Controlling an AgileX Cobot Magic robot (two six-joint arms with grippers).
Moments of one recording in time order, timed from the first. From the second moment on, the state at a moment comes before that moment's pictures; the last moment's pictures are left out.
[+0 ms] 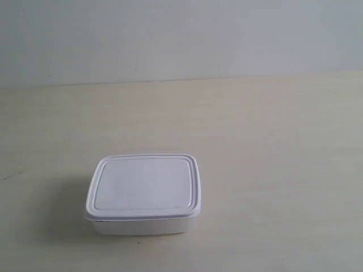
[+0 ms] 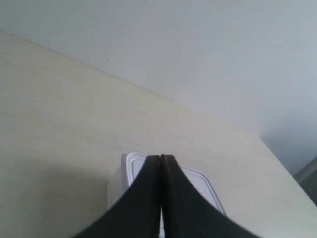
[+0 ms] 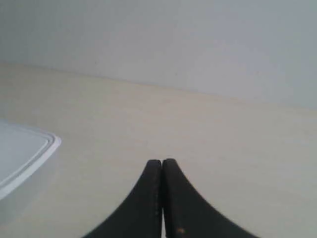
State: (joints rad) left arm -0.17 0.15 0.00 -1.16 0.08 0.53; right arm 0.30 0.25 0.00 0.08 0.02 -0.16
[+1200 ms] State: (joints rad) left arm -0.17 1.02 -0.88 -0.50 0.74 0.17; right arm 0.30 1.17 -1.15 0.20 0.97 0.14
